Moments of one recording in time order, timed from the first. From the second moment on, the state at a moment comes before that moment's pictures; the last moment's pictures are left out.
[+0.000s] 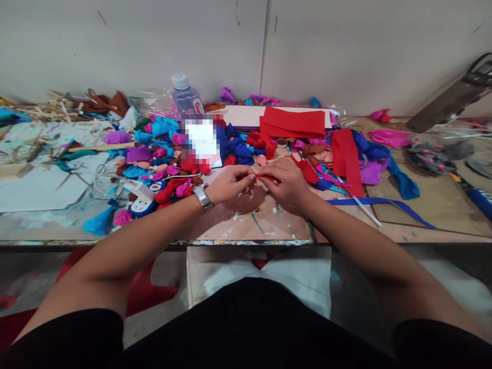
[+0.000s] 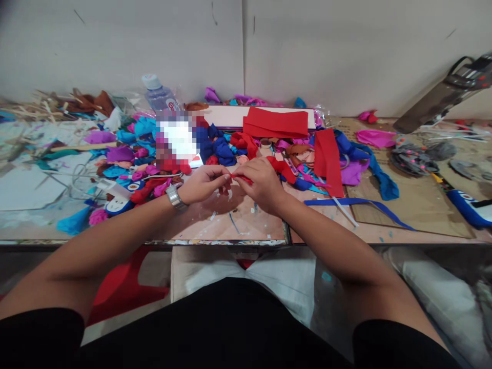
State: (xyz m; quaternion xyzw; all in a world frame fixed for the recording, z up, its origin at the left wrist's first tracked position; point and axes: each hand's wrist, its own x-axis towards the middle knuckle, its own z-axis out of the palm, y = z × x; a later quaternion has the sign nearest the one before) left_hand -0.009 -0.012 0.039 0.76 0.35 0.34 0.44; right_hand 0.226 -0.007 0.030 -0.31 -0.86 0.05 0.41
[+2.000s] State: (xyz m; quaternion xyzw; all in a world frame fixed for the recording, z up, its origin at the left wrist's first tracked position) left_hand -0.007 -0.012 0.040 0.69 0.32 0.29 0.58; right_hand 0.225 -0.006 0.028 -0.31 -0.85 0.09 0.41
